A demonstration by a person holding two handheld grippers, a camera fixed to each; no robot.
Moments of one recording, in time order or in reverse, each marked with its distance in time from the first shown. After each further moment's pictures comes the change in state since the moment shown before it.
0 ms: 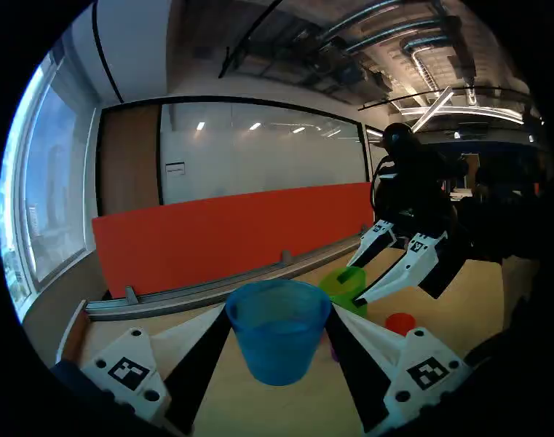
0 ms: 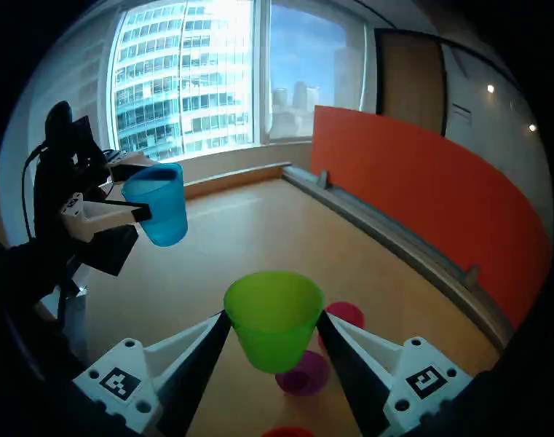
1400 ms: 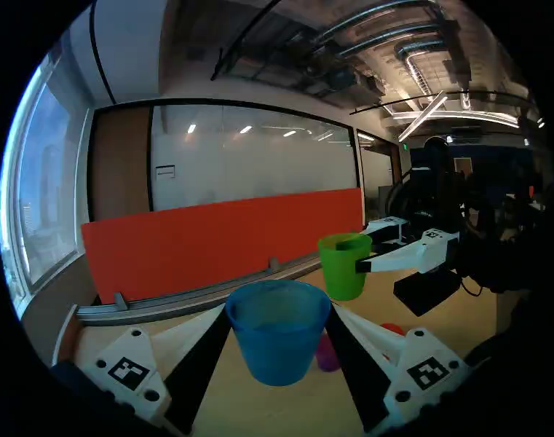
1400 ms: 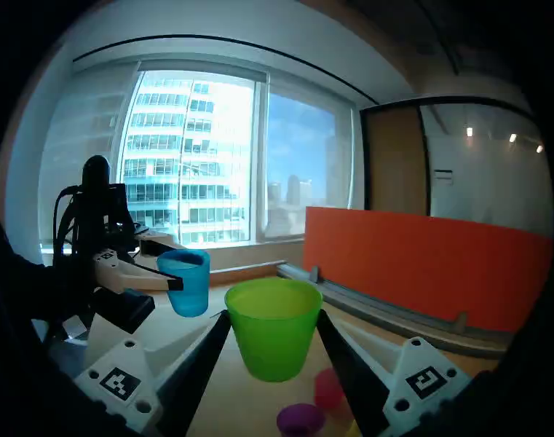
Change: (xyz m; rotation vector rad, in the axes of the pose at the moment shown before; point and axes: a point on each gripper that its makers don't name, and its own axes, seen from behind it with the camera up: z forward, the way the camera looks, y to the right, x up) left arm 0.021 0.022 0.007 -0.049 0.016 -0.007; right arm 0.068 -0.009 -0.047 -0.032 0.481 -0.005
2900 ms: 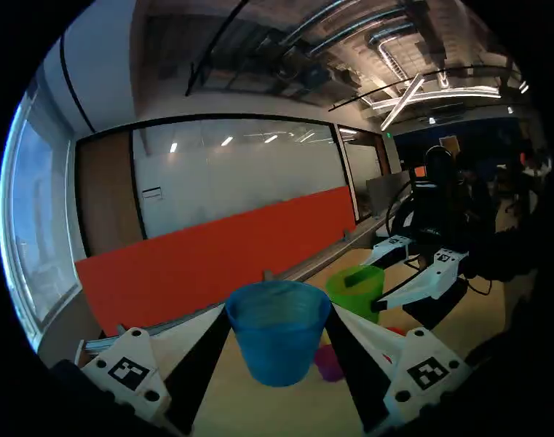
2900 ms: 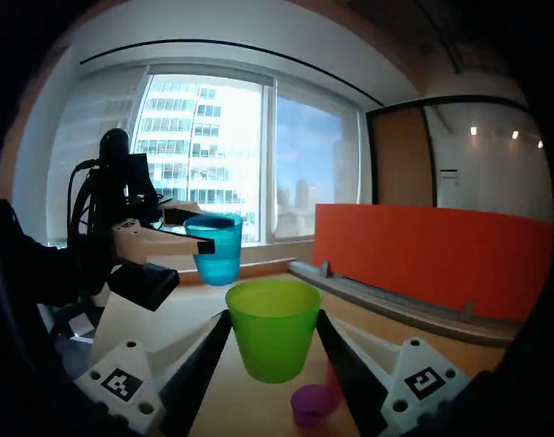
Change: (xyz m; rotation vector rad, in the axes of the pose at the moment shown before) left arm 0.027 0.026 0.016 -0.031 0.028 0.149; right arm -0.035 -0.019 -0.029 0.044 0.021 0.003
